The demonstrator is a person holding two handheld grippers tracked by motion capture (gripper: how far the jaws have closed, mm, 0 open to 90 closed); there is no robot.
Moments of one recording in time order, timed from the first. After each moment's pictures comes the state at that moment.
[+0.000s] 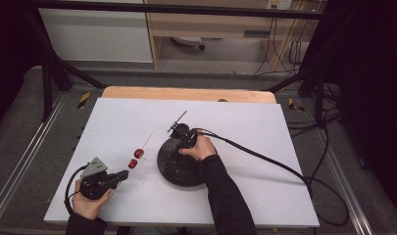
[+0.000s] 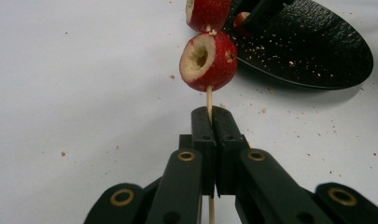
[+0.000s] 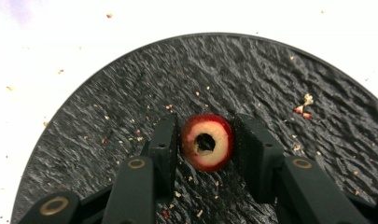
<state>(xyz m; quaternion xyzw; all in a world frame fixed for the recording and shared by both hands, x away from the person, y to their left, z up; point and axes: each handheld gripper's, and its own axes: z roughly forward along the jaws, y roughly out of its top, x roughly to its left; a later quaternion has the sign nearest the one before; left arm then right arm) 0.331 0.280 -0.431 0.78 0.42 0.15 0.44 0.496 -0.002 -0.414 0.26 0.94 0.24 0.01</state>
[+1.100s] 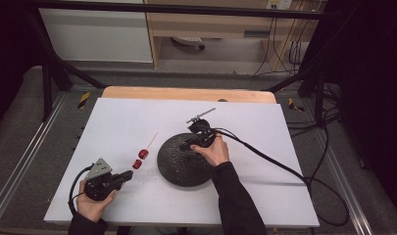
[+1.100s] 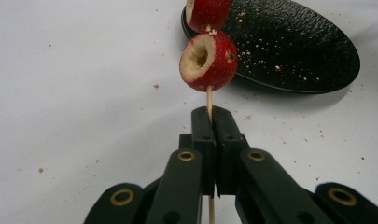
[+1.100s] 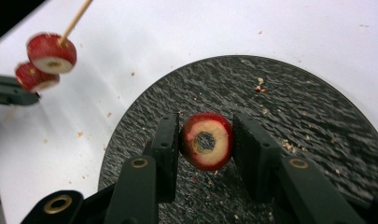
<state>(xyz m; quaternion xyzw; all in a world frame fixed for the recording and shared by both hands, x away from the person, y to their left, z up) 0.327 0.266 -0.429 0.78 0.40 0.16 0.45 0.469 -0.054 -0.379 0.38 0.85 0.35 -0.01</state>
